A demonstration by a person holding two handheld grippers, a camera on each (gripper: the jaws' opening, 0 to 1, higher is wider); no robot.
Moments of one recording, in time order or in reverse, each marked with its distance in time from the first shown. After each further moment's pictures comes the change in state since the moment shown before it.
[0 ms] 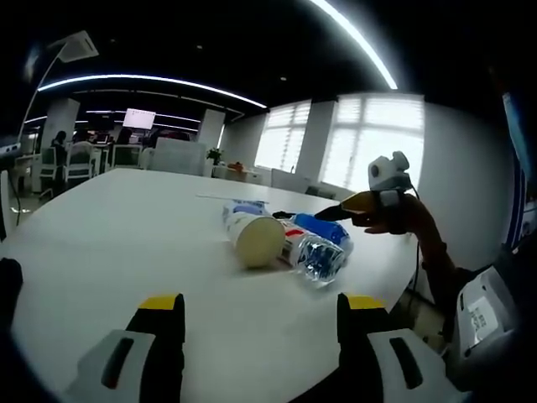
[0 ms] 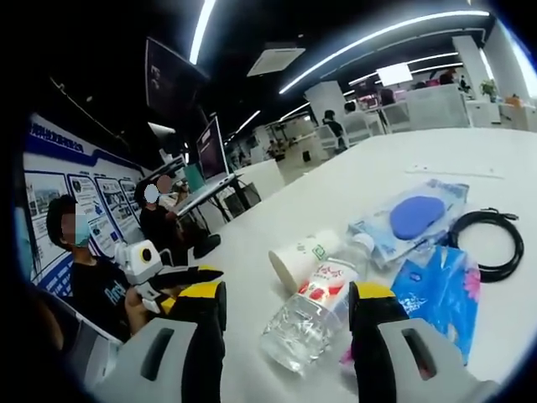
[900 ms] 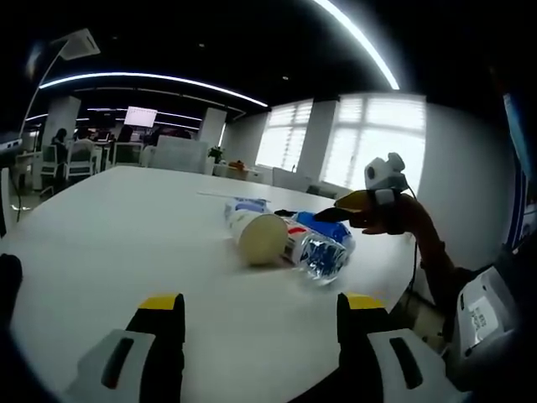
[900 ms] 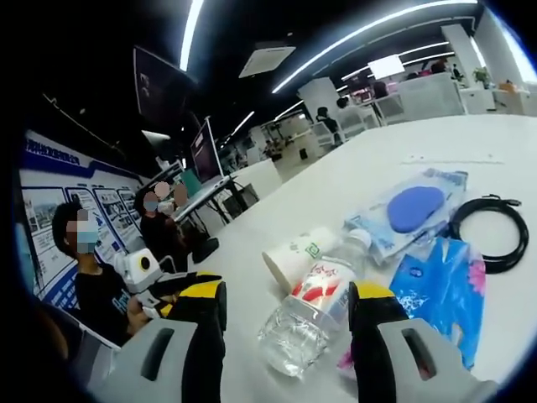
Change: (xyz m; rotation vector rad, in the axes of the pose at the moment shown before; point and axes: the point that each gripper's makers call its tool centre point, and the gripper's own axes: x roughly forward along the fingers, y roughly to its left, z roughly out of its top) left arm 0.000 0.003 -0.004 -0.008 0.005 0.003; right arm 0.008 -0.009 -0.003 0.065 0.006 0.001
